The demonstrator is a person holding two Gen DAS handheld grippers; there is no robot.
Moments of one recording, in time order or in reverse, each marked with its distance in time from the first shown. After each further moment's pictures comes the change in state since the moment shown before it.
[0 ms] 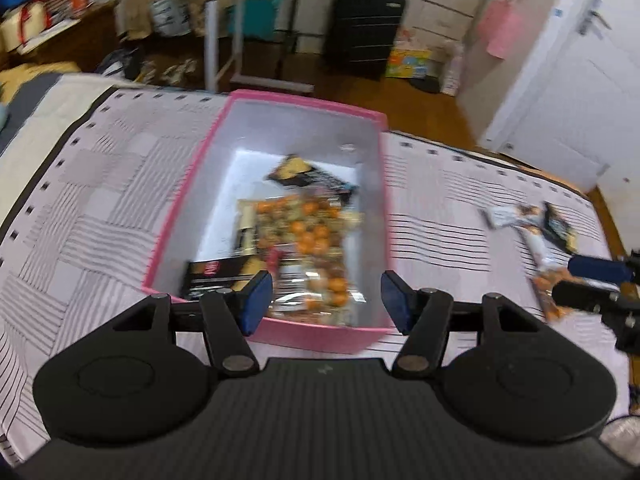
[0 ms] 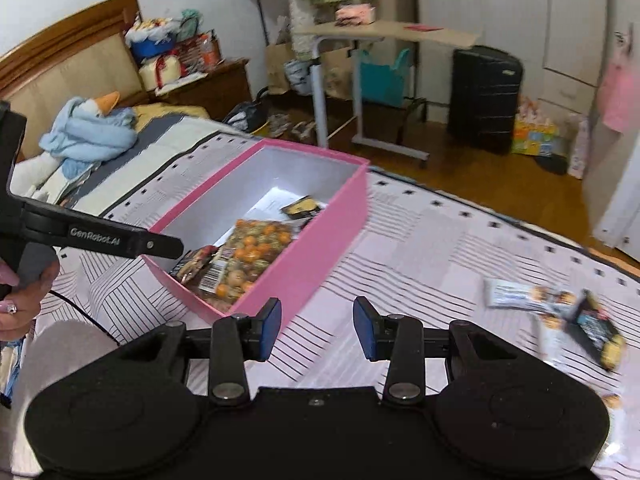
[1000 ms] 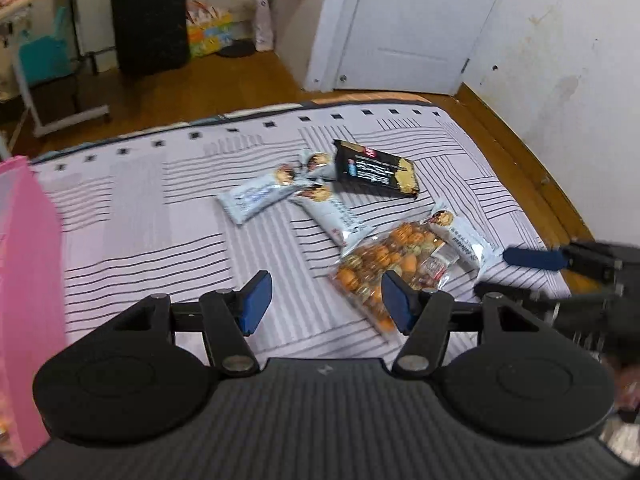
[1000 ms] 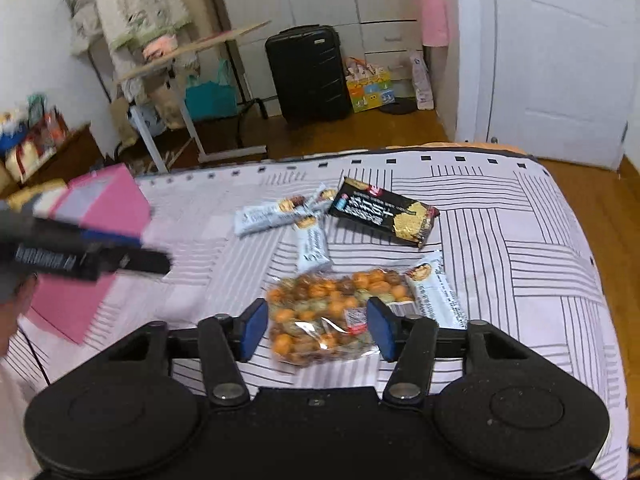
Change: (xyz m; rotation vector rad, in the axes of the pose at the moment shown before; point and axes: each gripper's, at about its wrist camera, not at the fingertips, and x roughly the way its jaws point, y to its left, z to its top) left arm 0.129 -0.262 -0.004 0.377 0.111 -0.332; right arm -0.021 -0.195 -0.129 0.314 -0.033 -0.260
